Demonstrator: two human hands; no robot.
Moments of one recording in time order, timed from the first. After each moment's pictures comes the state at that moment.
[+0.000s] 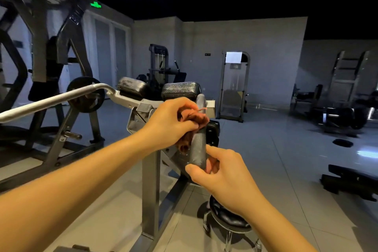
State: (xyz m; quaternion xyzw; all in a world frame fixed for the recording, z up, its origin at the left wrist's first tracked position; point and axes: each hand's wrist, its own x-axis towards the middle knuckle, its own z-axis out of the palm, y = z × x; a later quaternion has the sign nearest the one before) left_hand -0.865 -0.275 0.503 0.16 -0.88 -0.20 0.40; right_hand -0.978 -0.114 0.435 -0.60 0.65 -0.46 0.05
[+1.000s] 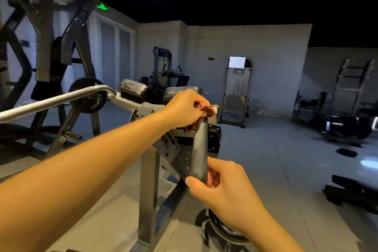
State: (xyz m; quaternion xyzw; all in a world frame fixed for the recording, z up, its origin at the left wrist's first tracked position) left_hand -0.929 -0.326 0.537 0.18 -0.91 -0.13 0.34; right_hand -0.981 -0.115 0.435 -0.59 0.68 -0.43 0.07
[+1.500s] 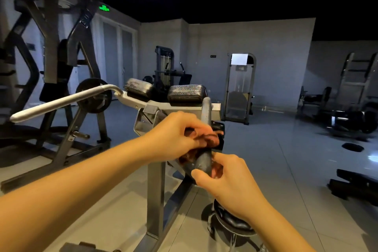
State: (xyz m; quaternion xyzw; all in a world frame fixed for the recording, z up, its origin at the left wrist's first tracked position) left_hand -0.845 -0.250 0.501 0.08 -0.94 -0.17 0.29; right_hand -0.974 -0.110 0.434 -0.58 0.68 -0.44 0.05
